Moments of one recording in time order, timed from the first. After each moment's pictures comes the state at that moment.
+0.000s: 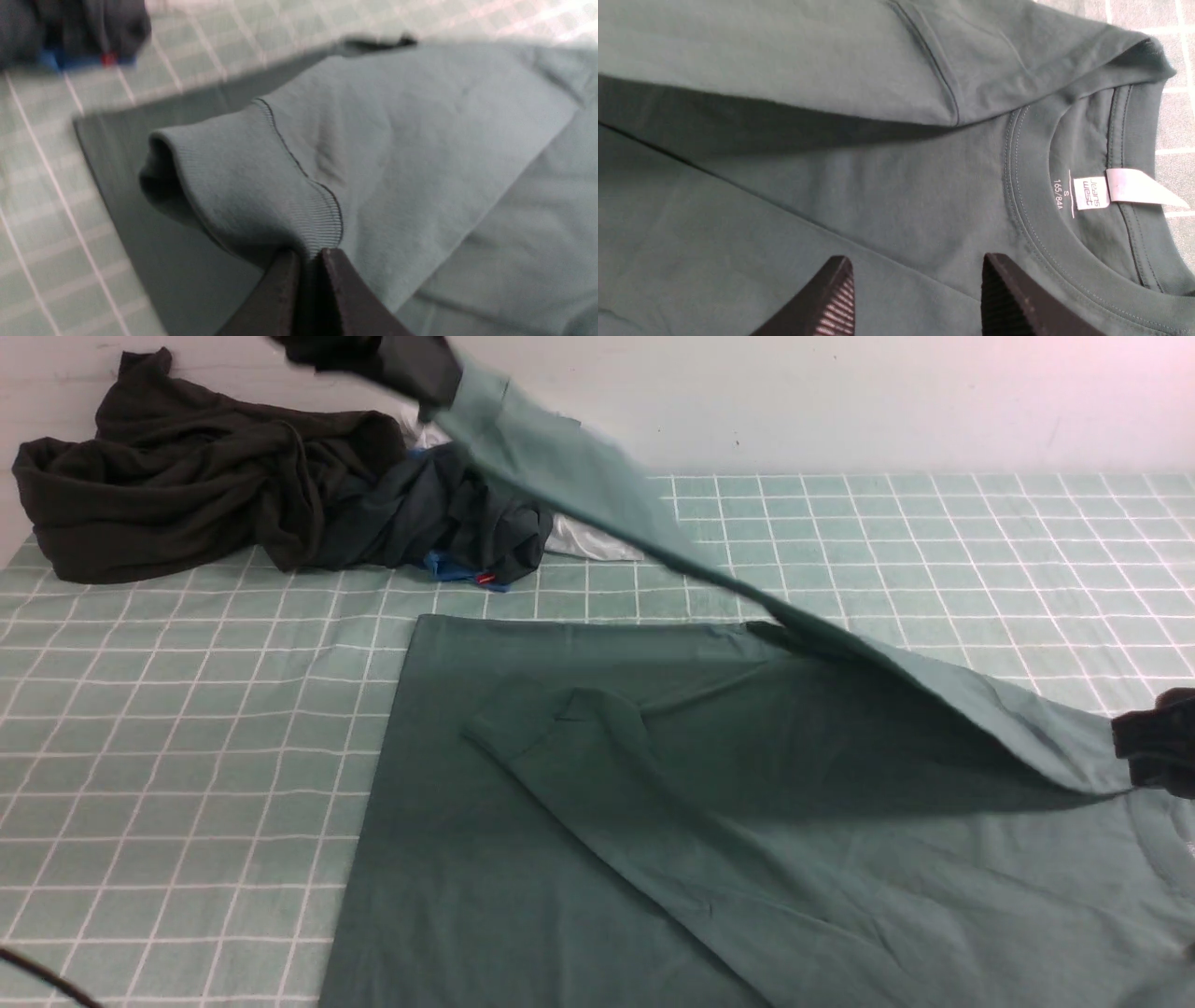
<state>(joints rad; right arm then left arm) 0.04 1.26 -0.90 -0.09 0.85 0.22 -0.26 1.63 -1.76 -0.31 1.20 0.17</state>
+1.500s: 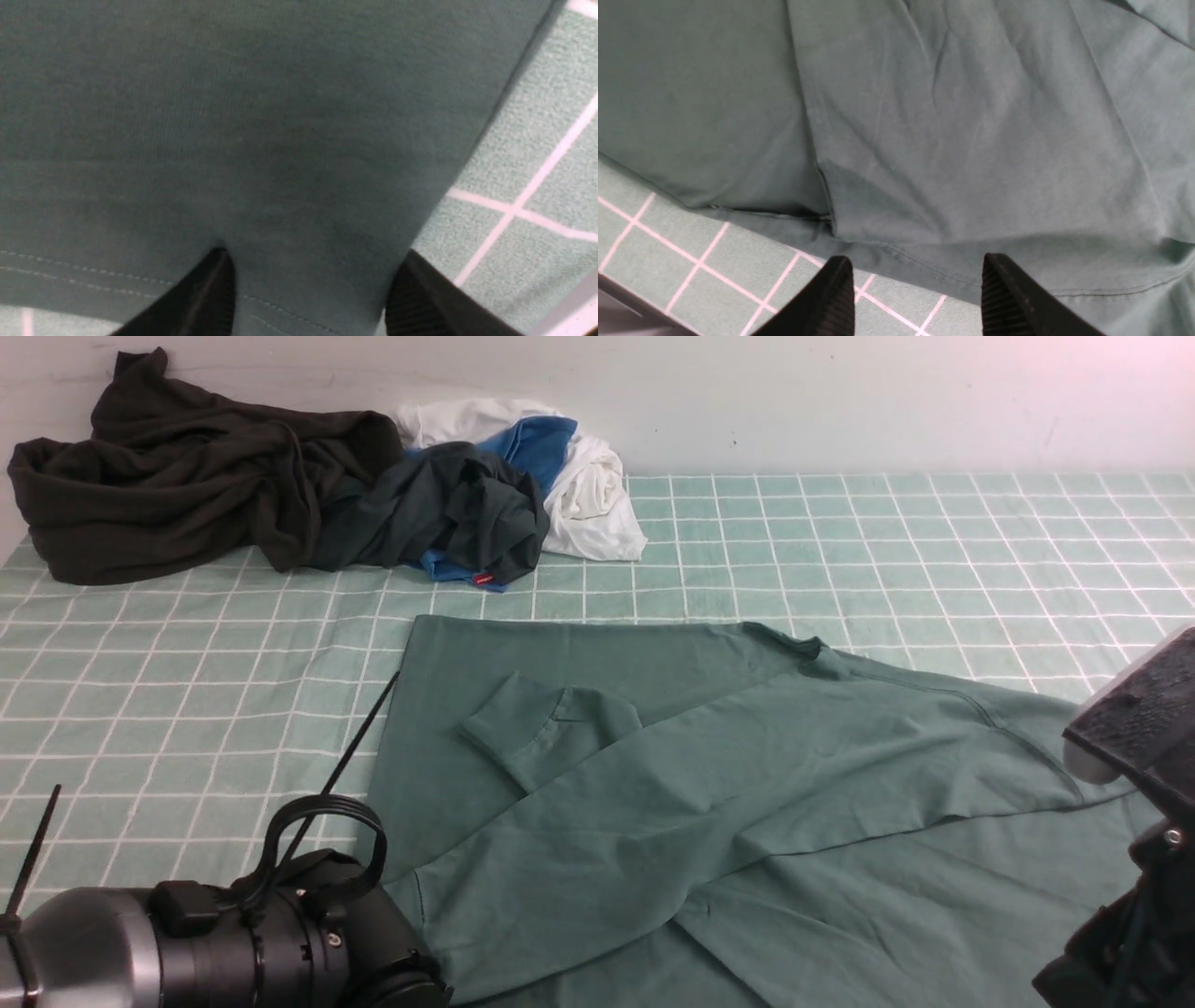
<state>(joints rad) 0.60 1.05 -0.88 -0.08 1.24 0.05 -0.83 1.58 -0.67 0.03 0.92 0.39</state>
